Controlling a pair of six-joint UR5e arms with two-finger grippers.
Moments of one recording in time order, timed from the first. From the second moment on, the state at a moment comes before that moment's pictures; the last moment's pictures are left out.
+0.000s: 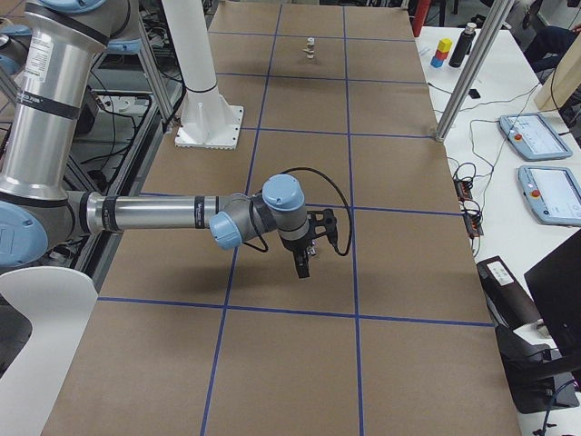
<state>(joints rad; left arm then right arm) -1.60 -1.35 -1.94 -1.58 -2.34 0.09 1.35 -1.86 1.88 -1.14 2.30 0.29</state>
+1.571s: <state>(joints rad) -1.17 -1.44 -1.95 -1.62 -2.33 -0.36 1.35 -1.87 1.85 -1.14 2.33 0.30</state>
